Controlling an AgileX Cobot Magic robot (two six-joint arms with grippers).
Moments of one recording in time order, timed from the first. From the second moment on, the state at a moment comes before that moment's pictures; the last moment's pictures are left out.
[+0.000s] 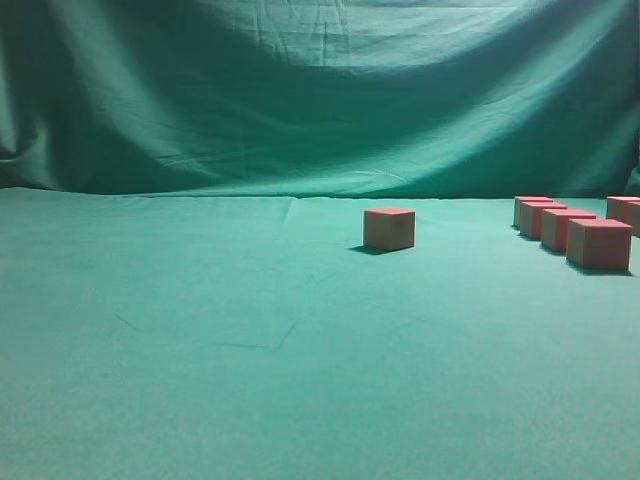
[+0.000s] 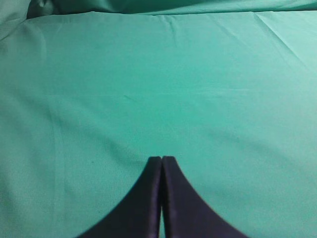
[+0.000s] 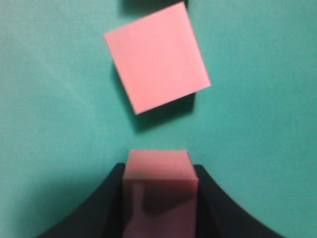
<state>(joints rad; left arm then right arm) -0.01 -0.01 0.02 0.02 0.35 0.01 0.00 1.73 -0.92 -0.01 0.73 0.02</state>
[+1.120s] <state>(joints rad) -0.01 -0.01 0.02 0.02 0.35 0.01 0.58 2.05 -1.97 0.11 1.23 -0.26</state>
